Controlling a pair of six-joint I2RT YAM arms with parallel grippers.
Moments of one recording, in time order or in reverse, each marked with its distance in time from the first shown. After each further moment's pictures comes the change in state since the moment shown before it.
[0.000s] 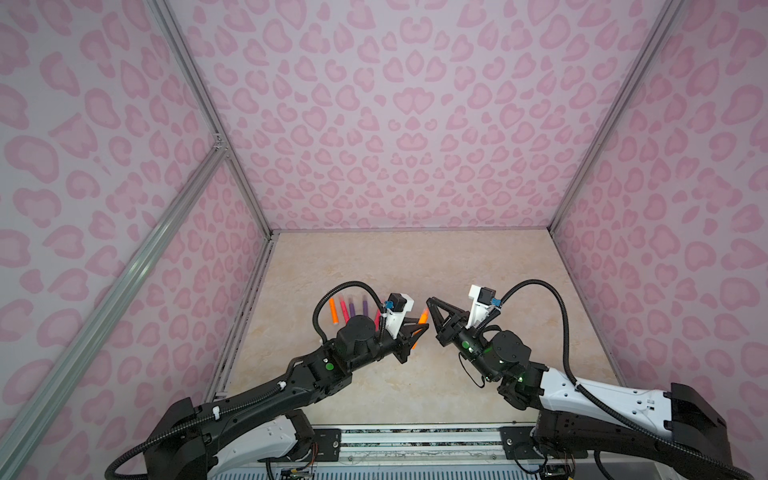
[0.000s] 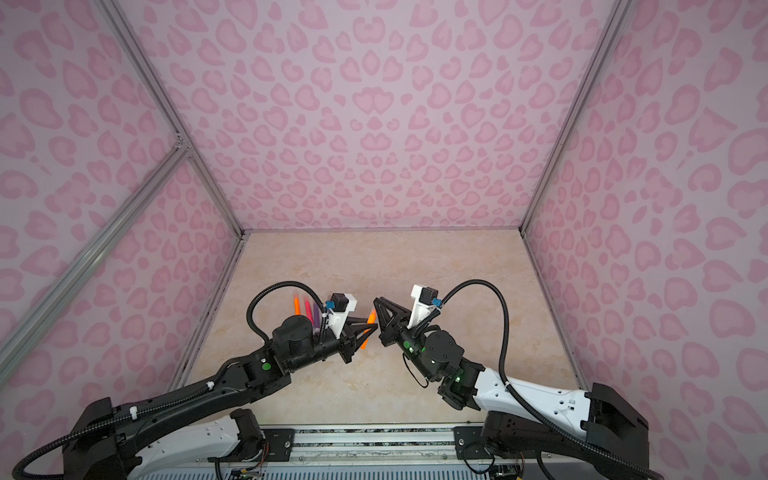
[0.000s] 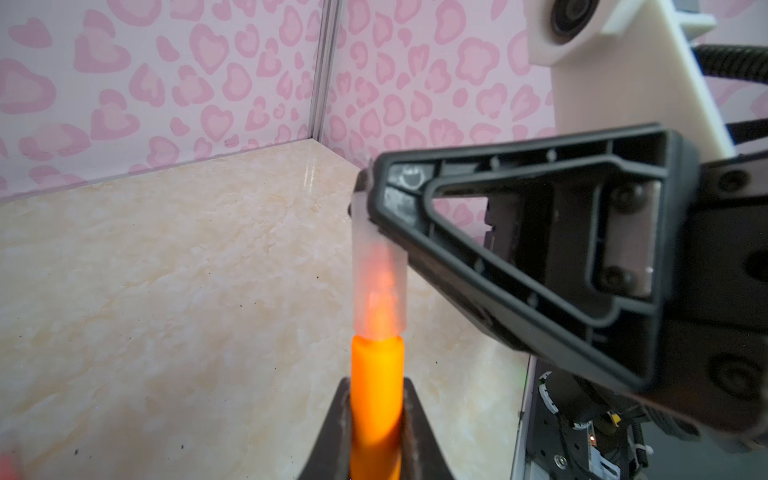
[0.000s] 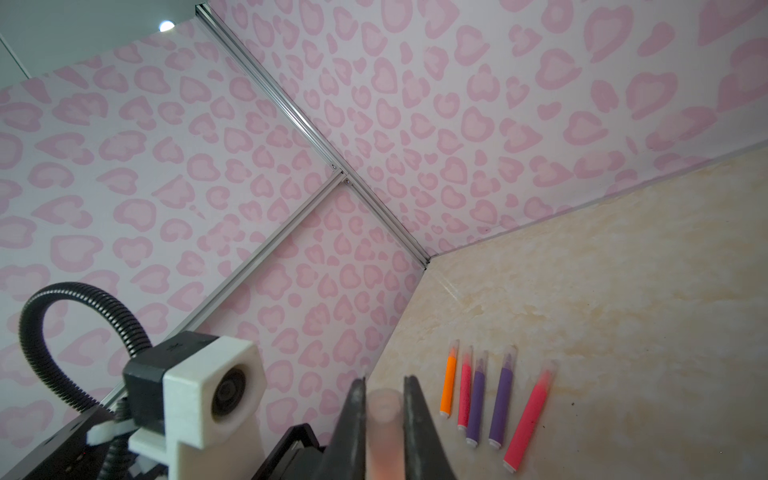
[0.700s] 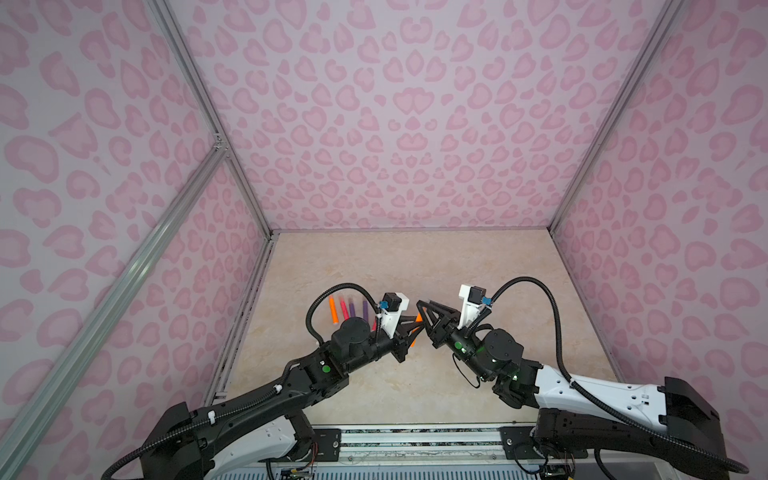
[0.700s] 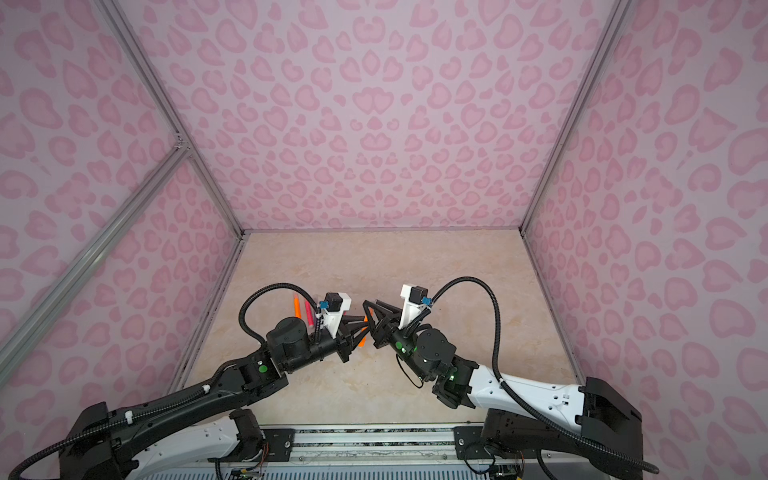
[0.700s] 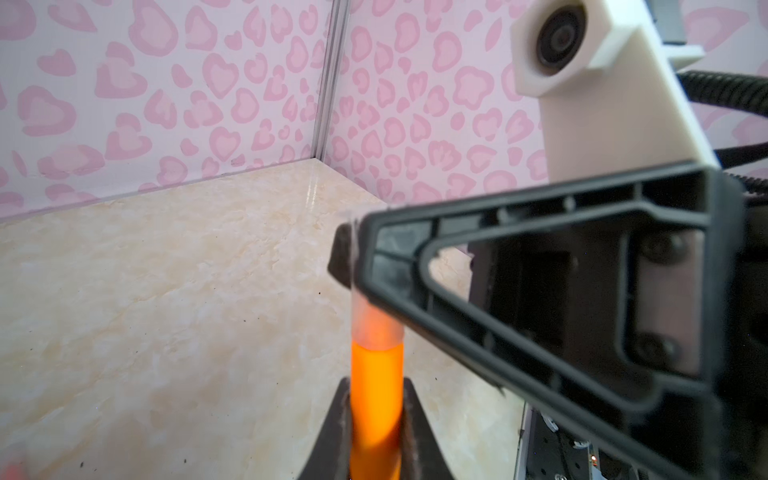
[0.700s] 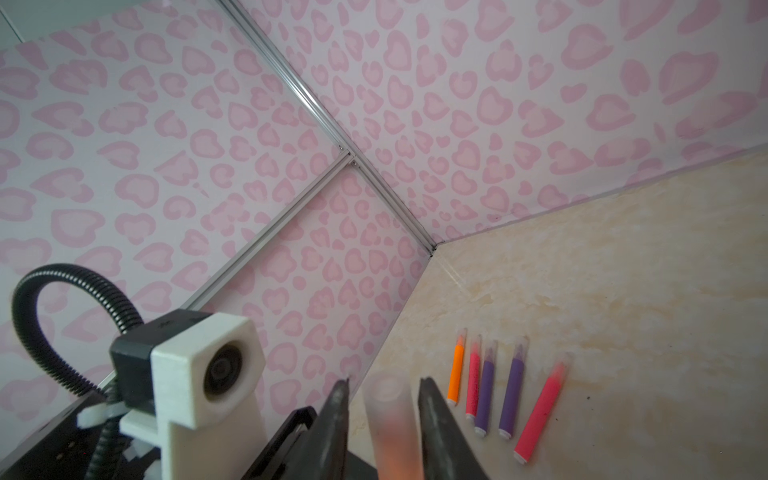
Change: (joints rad) left arm 0.001 -0.027 -0.021 0.046 -0.009 -0.003; right arm 0.024 0.035 0.068 -0.070 -0.026 -0.027
